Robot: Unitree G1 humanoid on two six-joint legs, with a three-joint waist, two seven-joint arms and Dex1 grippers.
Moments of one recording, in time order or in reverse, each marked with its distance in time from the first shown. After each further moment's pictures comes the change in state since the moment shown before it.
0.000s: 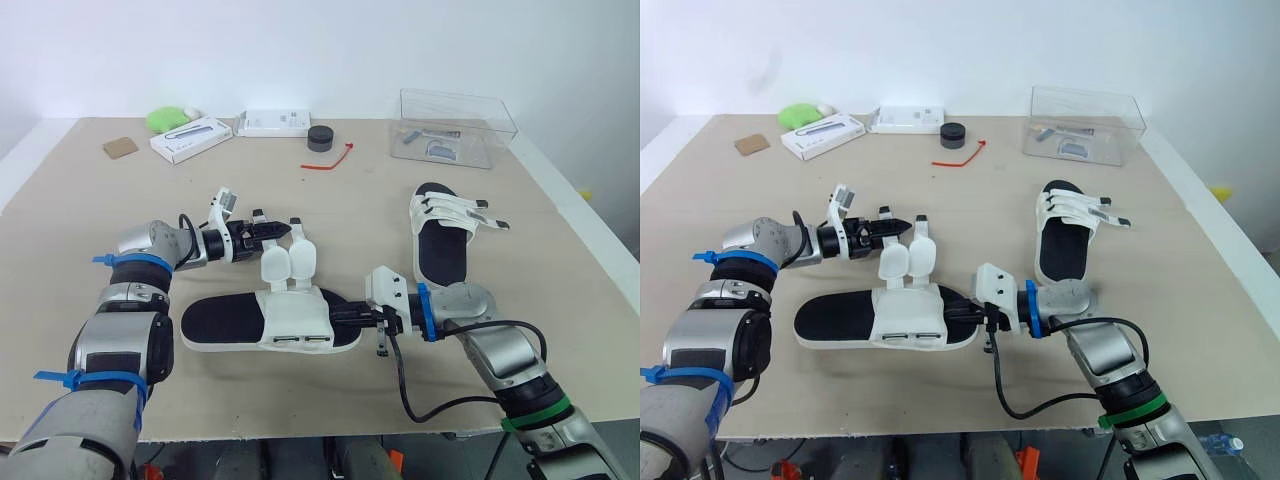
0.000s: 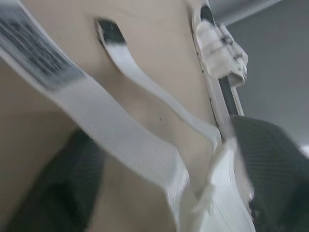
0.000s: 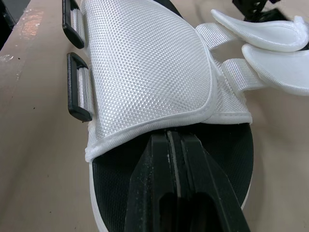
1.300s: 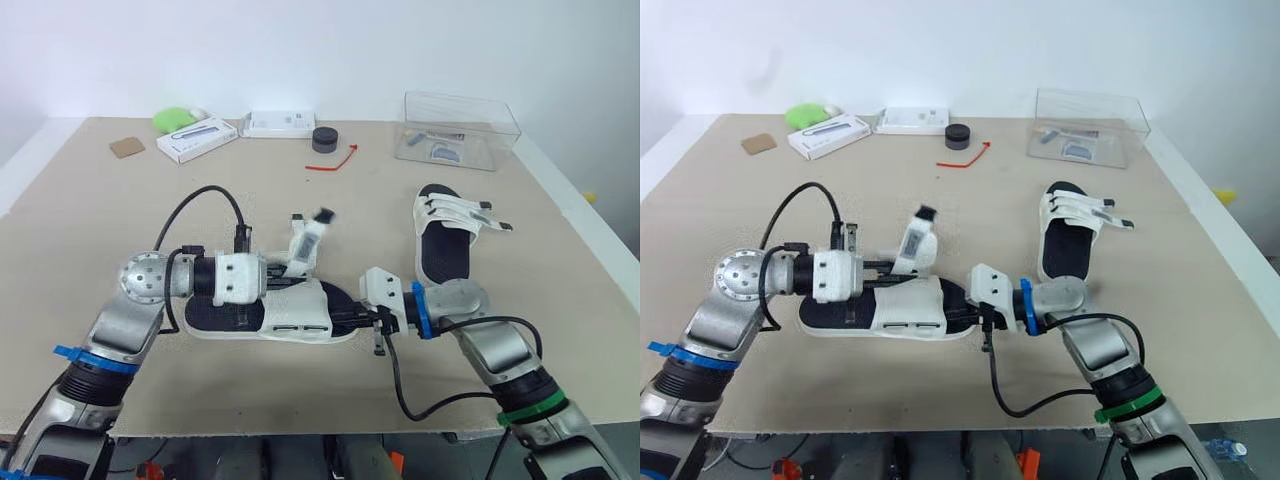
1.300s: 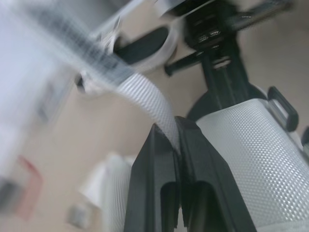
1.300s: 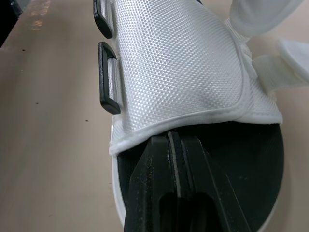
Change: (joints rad) left arm 0.598 0.226 -0.323 -1.077 0.444 -1.408 -0.284; right arm -0.037 0.002 0.035 0.040 -0.028 -0.012 0.026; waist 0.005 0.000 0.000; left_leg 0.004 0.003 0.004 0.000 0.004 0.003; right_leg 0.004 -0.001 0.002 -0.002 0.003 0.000
